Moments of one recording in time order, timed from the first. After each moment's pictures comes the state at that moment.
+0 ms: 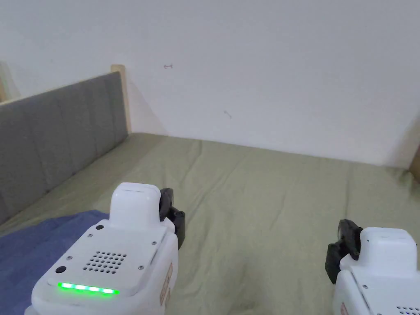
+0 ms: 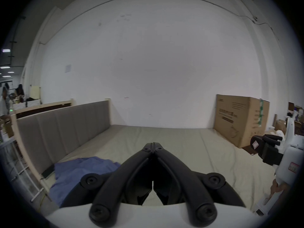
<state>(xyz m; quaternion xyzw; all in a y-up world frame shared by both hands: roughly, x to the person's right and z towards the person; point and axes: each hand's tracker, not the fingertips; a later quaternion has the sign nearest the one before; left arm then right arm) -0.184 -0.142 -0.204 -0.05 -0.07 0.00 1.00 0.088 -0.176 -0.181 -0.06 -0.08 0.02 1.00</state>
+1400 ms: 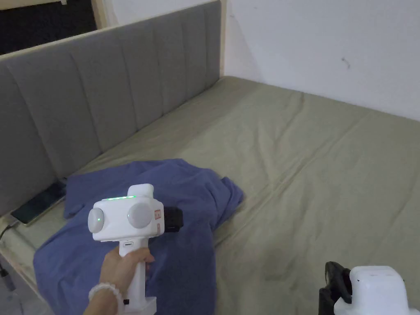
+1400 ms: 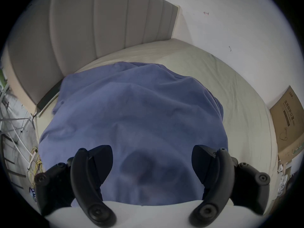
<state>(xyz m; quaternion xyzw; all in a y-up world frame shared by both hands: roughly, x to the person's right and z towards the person) -0.395 -0.364 -0.445 -0.43 0.10 0.13 0.89 -0.017 -0.285 -0.284 -0.25 0.11 0.05 0.96</state>
